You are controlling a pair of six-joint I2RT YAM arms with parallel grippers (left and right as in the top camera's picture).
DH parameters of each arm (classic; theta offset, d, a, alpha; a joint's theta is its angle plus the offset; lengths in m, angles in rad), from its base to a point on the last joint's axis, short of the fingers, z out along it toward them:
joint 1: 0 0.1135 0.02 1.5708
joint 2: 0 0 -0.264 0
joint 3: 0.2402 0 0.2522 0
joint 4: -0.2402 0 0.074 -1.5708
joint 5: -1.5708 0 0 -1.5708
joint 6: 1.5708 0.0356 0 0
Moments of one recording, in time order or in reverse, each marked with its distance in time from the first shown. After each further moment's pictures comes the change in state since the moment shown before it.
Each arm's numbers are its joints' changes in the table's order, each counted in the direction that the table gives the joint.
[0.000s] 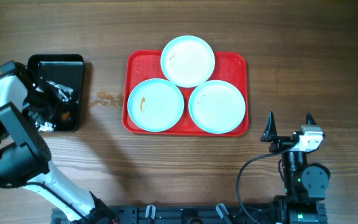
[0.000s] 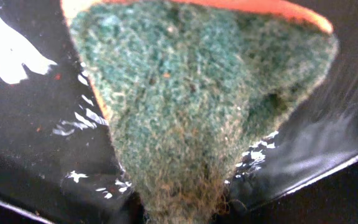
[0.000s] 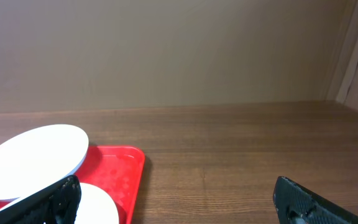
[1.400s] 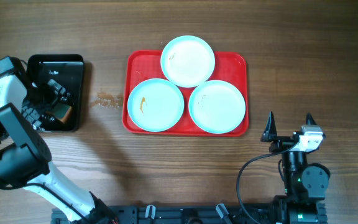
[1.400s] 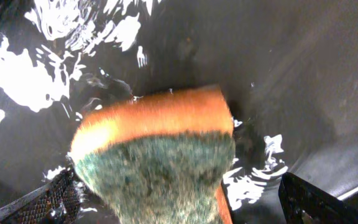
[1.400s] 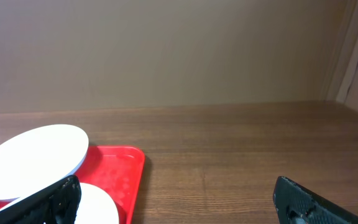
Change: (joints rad) left arm 0.000 0.006 0.007 0.106 0.074 0.005; right arm 0.000 0.000 0.000 0.000 0.000 0.000
